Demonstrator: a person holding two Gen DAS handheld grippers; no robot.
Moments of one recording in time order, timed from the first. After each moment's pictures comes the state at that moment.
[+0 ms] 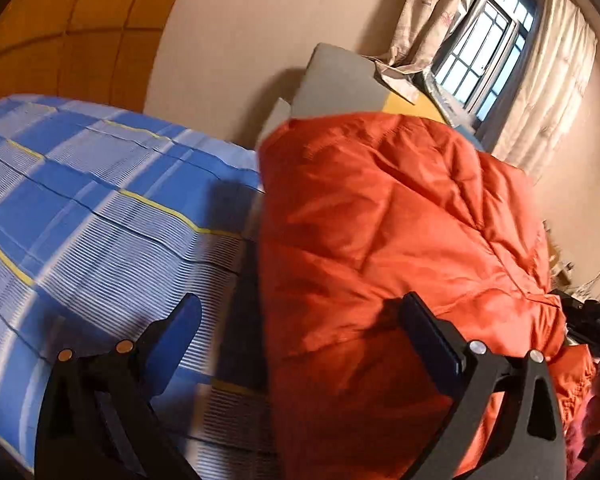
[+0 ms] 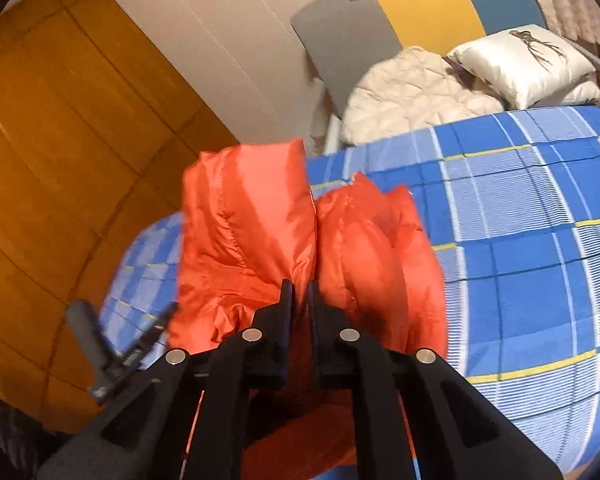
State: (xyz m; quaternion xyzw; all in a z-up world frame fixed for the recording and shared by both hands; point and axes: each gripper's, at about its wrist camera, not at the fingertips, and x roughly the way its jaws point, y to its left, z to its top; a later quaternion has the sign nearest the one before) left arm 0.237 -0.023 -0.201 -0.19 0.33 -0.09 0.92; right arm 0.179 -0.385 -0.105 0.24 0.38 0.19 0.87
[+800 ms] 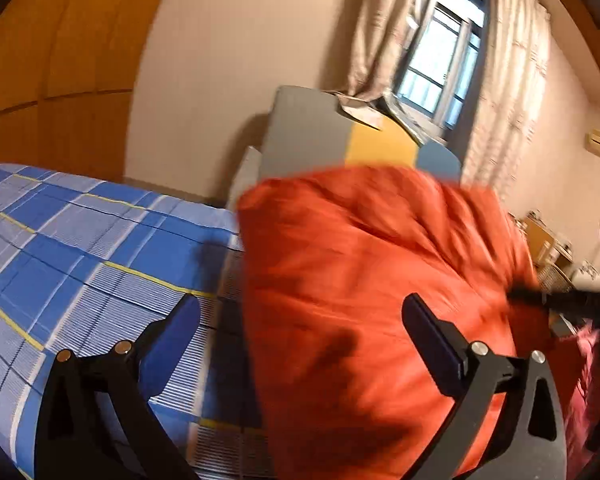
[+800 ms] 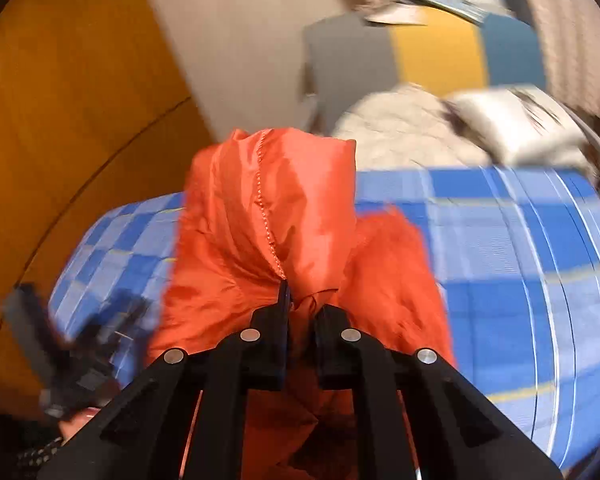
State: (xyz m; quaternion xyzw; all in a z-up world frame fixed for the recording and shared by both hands) left arm 0.204 -0.065 -0.146 -0.13 0.25 -0.10 0.96; right arm 0.175 -0.360 -0.103 0.16 0.38 0.09 0.91
